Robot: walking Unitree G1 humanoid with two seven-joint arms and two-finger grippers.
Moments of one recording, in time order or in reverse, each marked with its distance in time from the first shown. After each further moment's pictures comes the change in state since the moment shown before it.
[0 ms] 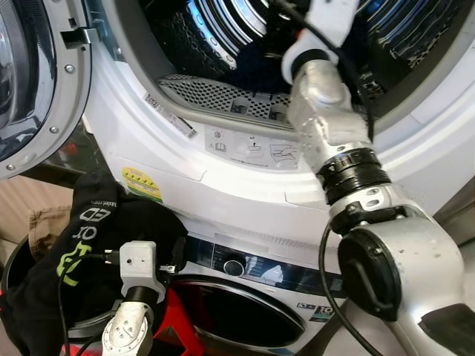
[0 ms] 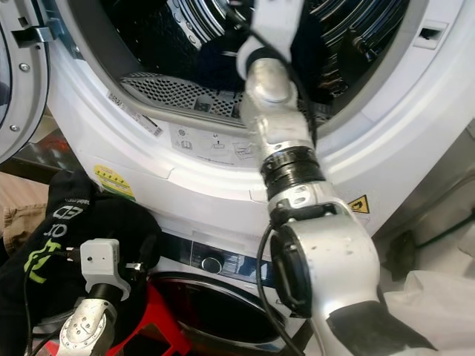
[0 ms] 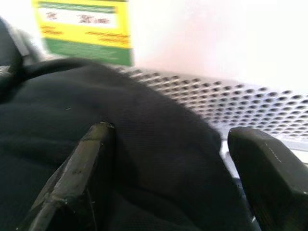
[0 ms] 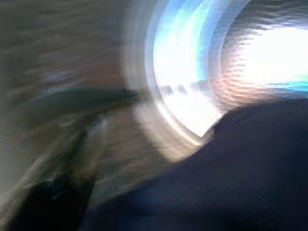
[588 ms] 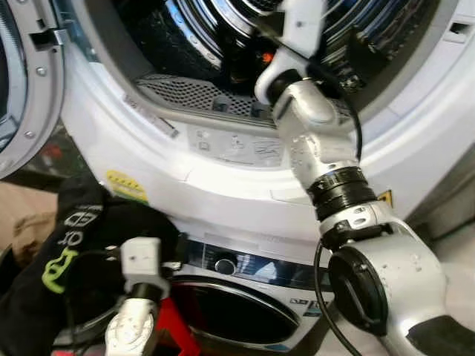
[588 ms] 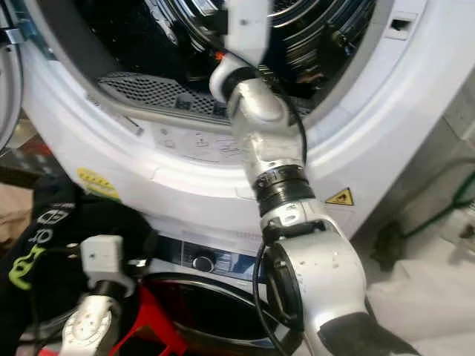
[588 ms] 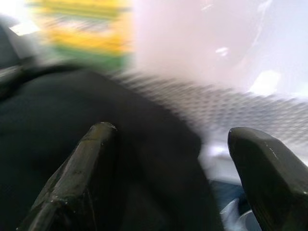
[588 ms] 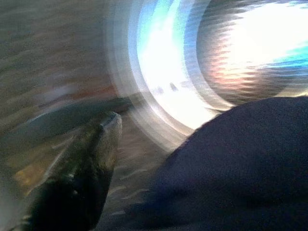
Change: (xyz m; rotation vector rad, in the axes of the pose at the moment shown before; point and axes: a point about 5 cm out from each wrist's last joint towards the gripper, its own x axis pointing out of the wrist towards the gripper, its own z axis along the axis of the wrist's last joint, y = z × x) left arm -0.001 -0.013 0.004 -0.018 -0.018 -0.043; right arm -0.018 -0.089 0.026 0.136 -0.050 -0.548
